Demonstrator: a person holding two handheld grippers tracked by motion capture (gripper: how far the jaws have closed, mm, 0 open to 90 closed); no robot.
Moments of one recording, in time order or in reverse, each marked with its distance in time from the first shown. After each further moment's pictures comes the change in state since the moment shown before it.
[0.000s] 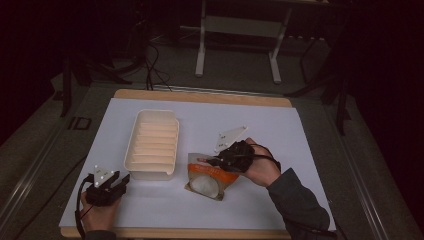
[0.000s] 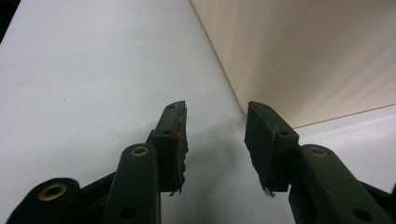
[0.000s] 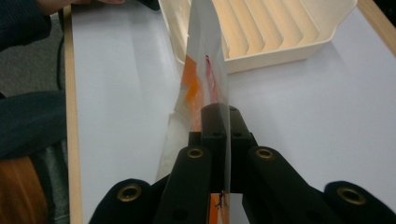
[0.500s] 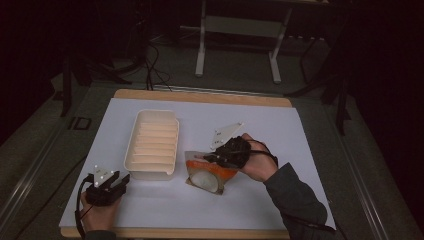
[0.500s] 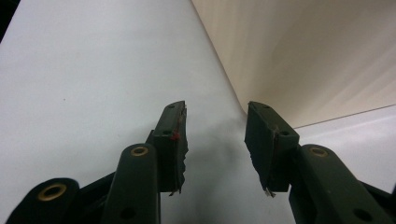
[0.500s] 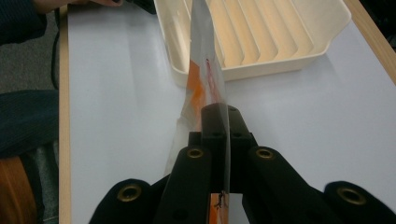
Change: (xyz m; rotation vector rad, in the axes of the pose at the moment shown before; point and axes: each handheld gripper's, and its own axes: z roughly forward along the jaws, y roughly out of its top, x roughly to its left) left arm 0.000 0.000 0.000 -0.001 -0.001 -0.002; right arm -0.005 0.012 0.001 0.005 -0.001 -0.043
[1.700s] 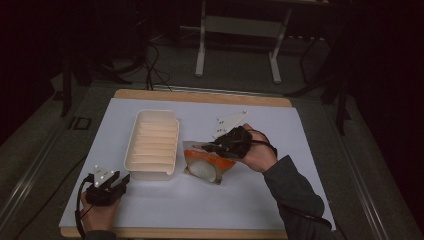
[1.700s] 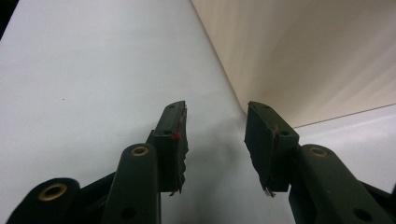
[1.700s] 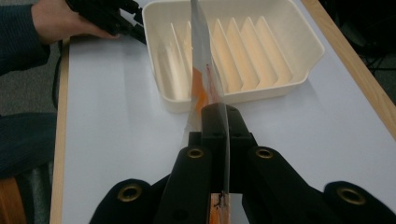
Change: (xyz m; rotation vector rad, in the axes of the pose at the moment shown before) left arm 0.000 0.000 0.001 -0.001 -0.002 0.001; right arm -0.016 0.012 -0.011 -0.083 -0.001 -0.004
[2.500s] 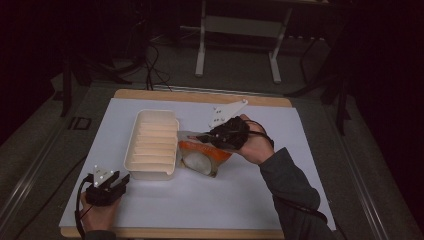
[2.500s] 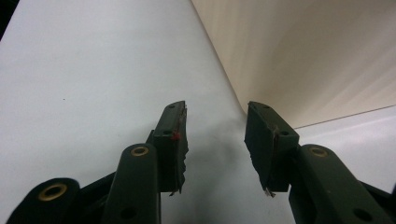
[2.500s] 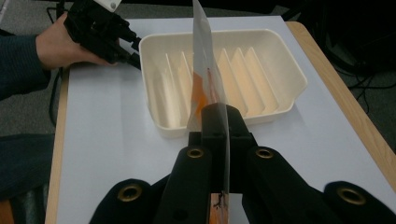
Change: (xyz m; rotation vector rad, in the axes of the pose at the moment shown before) left arm 0.001 0.000 -0.001 -0.001 -0.002 -0.004; right arm -0.008 0.024 -0.007 -0.058 -0.010 -0.014
